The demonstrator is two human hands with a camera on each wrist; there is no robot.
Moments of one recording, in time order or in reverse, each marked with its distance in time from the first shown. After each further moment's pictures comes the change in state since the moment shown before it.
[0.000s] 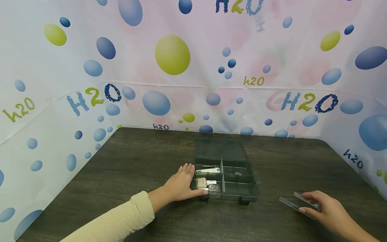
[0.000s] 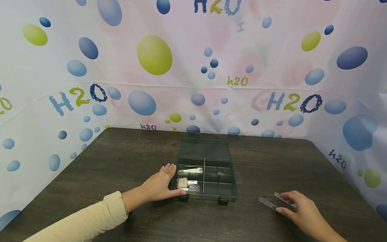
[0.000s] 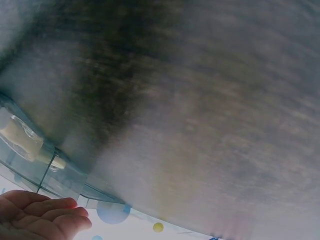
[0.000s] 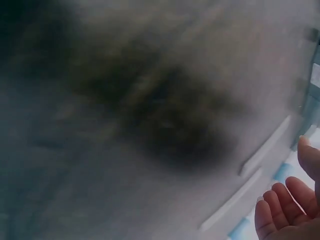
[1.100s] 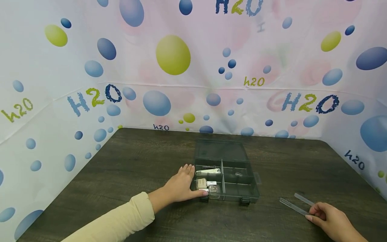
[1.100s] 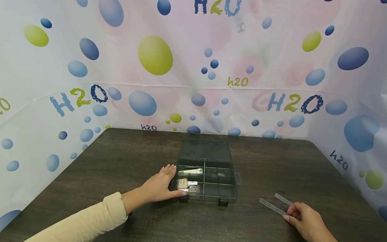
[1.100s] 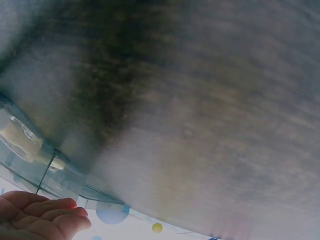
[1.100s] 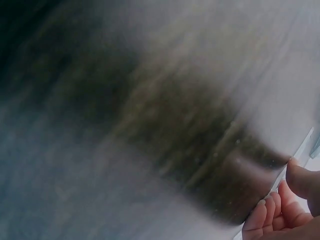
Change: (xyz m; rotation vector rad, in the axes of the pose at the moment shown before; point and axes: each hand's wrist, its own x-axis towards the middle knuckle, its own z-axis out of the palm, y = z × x) left_hand -0.001 0.002 -0.002 -0.007 -0.008 -0.006; right_hand -0.007 0.018 0.014 0.071 -0.219 0.221
